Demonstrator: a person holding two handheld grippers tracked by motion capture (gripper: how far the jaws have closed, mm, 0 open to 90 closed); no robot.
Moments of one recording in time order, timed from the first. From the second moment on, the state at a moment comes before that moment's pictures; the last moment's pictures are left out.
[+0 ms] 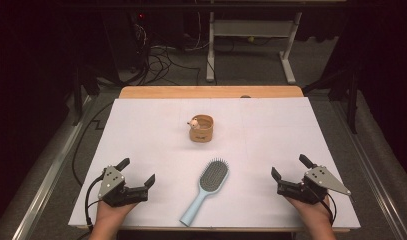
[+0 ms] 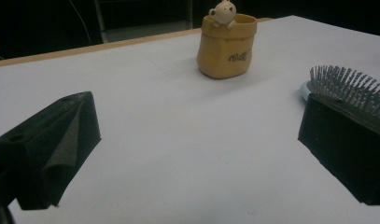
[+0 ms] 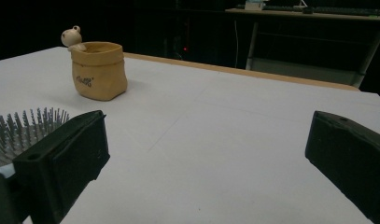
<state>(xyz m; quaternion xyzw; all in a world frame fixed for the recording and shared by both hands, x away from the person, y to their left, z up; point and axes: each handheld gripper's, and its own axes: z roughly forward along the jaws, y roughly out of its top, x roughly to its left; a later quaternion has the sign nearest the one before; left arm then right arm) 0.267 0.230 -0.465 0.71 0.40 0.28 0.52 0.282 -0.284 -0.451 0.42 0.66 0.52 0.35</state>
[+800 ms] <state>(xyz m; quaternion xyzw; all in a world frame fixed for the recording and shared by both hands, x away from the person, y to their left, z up) 0.265 0.232 -0.461 0.71 0.37 0.27 0.53 0.278 -0.274 -0.446 0.39 0.70 0.51 0.32</state>
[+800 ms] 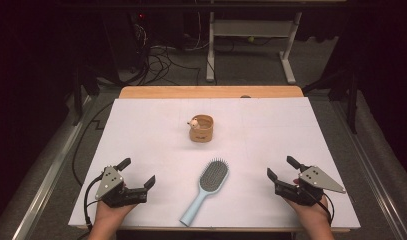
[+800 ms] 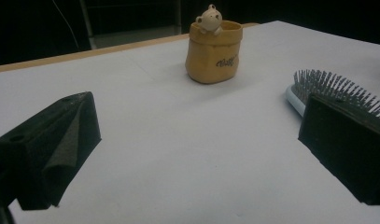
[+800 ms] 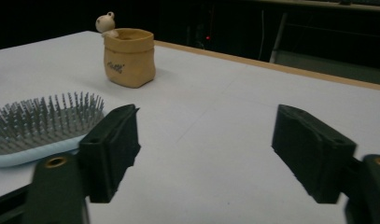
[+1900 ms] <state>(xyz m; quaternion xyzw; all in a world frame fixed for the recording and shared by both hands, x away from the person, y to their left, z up) 0.265 0.233 -0.461 0.71 0.37 0.27 0.54 0.296 -0.159 -0.471 0.23 0.88 0.38 0.15</state>
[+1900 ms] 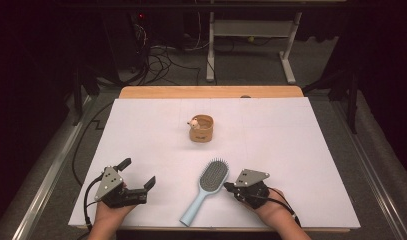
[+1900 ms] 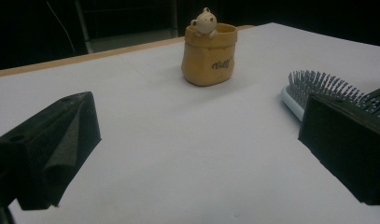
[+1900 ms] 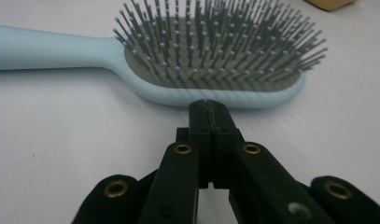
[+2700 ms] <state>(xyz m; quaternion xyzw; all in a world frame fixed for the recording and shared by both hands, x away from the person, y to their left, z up) 0.264 0.234 -0.459 0.71 0.37 0.26 0.54 0.300 -0.137 -0.472 0.20 0.89 0.39 0.14</state>
